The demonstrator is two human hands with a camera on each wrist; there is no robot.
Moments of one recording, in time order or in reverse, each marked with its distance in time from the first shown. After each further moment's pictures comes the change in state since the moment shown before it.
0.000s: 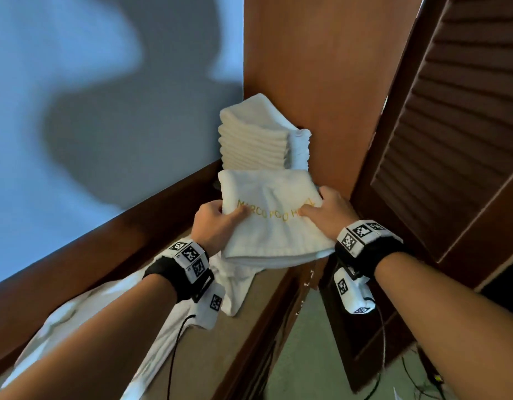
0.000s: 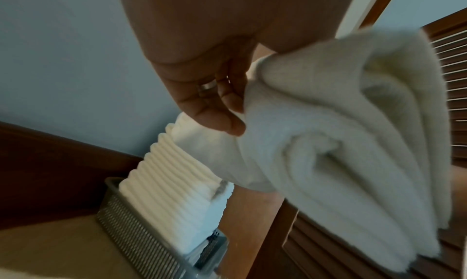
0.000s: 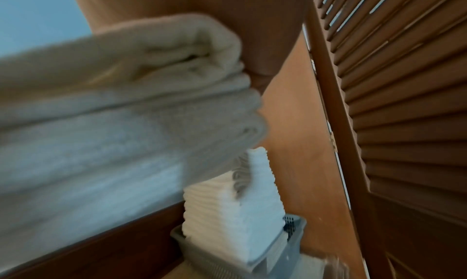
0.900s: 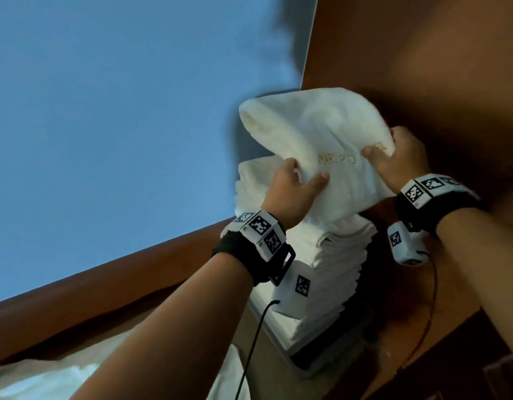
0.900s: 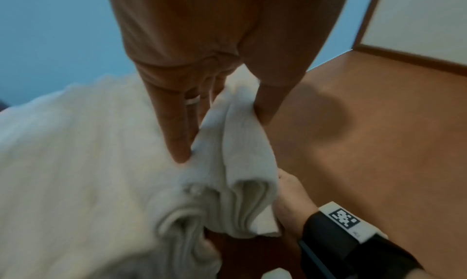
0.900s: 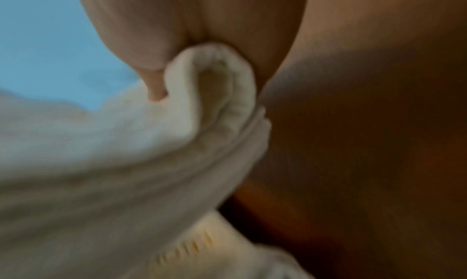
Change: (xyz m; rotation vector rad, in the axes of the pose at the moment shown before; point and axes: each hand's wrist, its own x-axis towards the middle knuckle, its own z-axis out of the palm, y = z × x) left_hand 0.395 0.118 0.147 -0.211 0.211 0.064; right_hand 0.533 -0.017 -0.046 0.017 0.247 -0.481
